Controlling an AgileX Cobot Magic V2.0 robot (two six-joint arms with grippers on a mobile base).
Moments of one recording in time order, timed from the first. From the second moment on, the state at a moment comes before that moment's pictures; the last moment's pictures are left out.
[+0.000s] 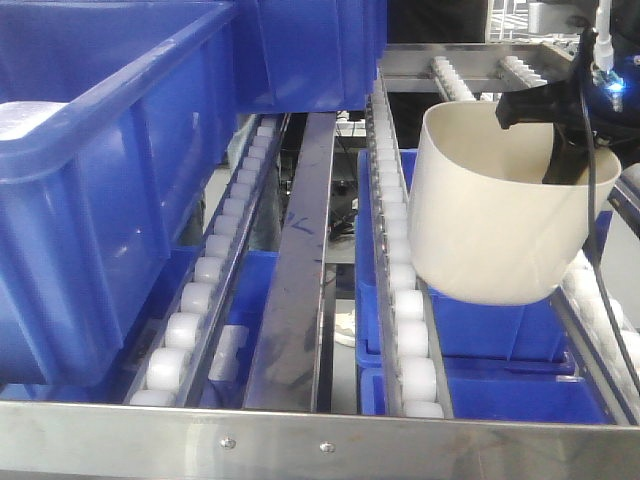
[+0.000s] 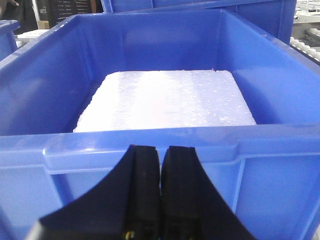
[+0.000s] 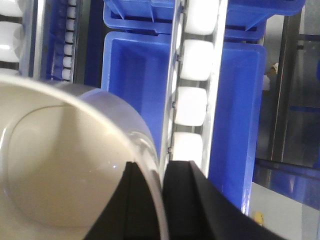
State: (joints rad) left arm -0.13 -0.01 0.01 -0.07 0.08 0.10; right arm 0.21 1.66 -1.15 -0.10 0.57 0.29
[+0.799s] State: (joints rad) left arm -0.13 -0.01 0.01 -0.07 0.08 0.10; right arm 0.21 1.65 -1.15 -0.10 0.56 0.29
